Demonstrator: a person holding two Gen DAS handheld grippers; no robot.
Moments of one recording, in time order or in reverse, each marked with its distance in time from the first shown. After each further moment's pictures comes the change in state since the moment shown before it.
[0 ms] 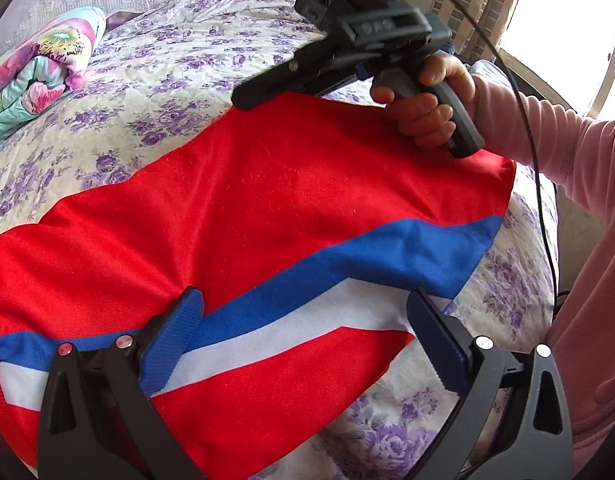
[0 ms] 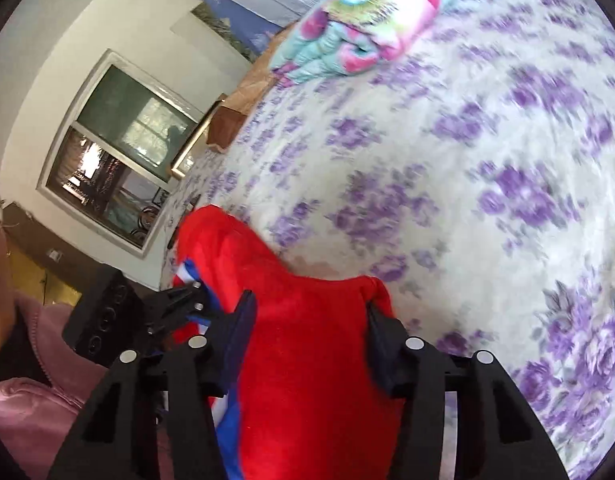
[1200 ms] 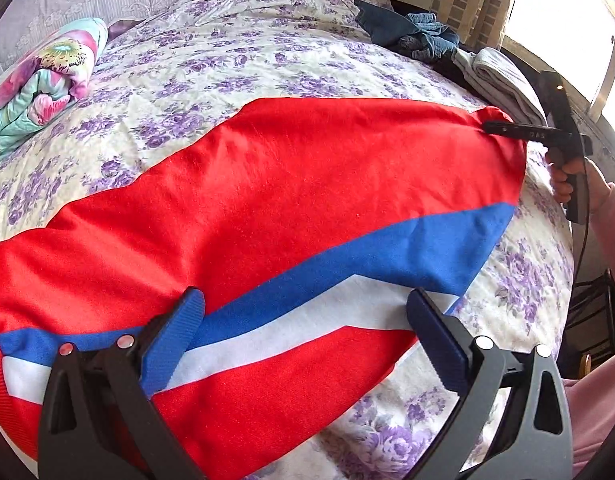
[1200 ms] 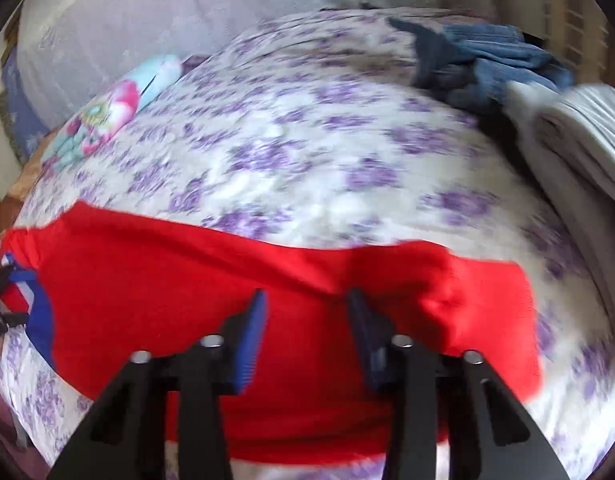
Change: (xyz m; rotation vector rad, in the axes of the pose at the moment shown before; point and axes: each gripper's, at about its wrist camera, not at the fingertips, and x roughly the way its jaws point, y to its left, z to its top) left arm -0.001 -0.006 -0.002 0.031 0.009 0.065; right arm -0.203 0.014 -0.270 0.372 -0.472 -0.974
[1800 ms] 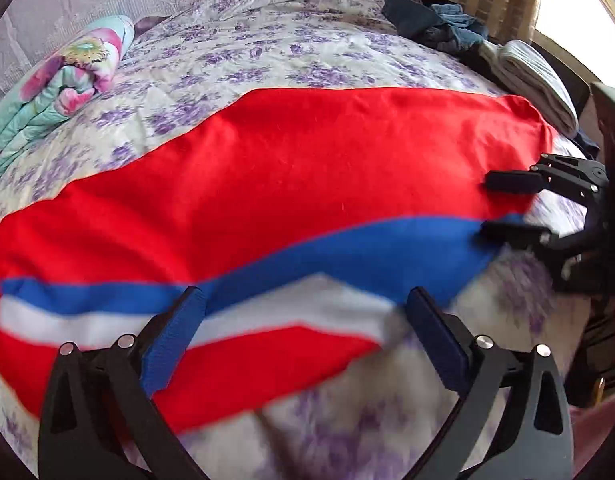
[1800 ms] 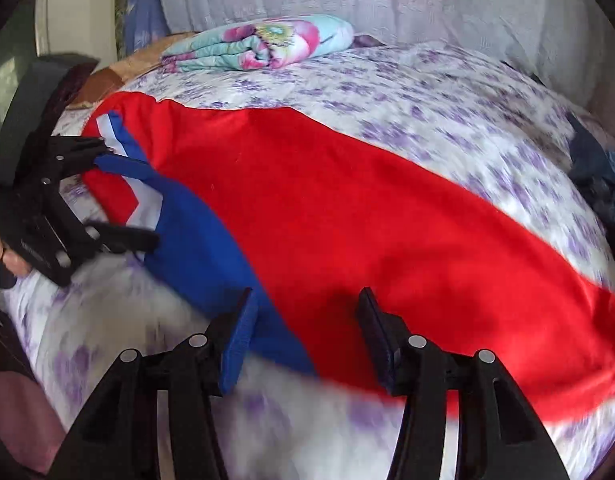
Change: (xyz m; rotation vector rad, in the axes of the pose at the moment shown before) left arm -0.003 -0.037 -0.013 -0.043 0.025 0.143; right arm 0.003 0.192 -0.066 -0.449 0.029 0.172
